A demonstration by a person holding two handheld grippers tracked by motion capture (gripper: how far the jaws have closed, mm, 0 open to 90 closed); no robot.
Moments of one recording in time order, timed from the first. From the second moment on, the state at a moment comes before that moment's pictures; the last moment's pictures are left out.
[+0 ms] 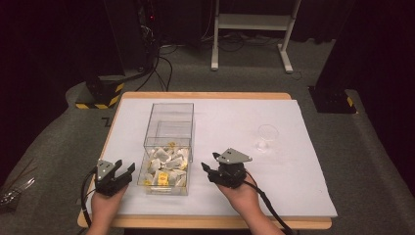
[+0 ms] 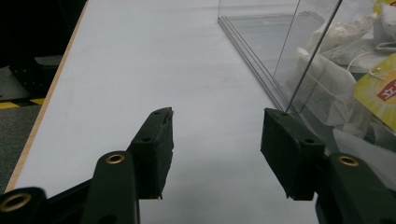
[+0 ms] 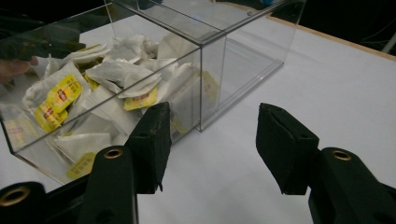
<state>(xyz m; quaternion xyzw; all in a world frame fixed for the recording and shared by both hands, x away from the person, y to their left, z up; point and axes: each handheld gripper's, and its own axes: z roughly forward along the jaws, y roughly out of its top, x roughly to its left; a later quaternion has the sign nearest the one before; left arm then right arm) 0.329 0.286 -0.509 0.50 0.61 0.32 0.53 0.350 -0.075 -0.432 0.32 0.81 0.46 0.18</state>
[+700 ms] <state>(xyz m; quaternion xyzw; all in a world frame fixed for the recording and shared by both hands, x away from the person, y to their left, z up) 0.328 0.284 -0.509 0.51 0.60 0.33 0.52 0.351 -0.027 -0.416 0.28 0.82 0.48 0.17</state>
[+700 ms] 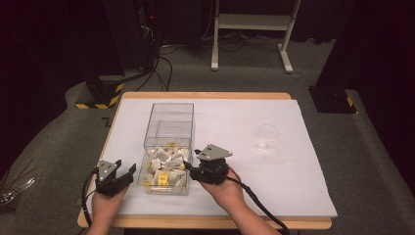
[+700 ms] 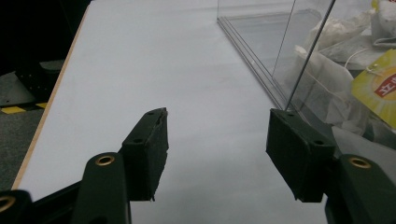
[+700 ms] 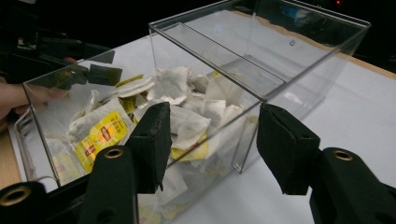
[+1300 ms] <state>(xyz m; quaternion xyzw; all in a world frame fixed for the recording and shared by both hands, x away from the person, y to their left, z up) 0.328 0.282 -0.510 0.51 0.60 0.33 0.52 0.354 0.020 -0.422 0.25 0.84 0.45 0.15</state>
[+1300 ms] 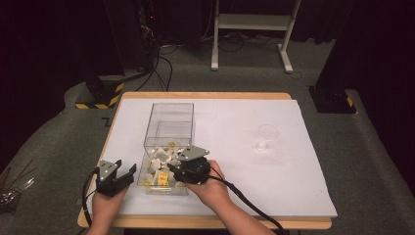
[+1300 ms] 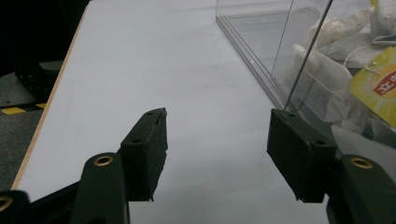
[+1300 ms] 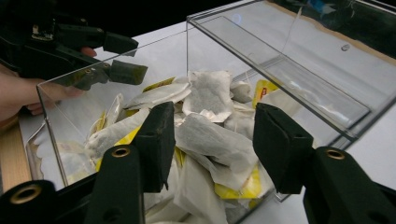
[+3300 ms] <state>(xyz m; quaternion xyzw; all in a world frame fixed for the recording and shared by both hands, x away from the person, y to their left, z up) 0.329 0.282 -0.510 0.50 0.61 0.33 0.52 0.363 0.039 -0.425 0.25 0.87 0.41 0.14</state>
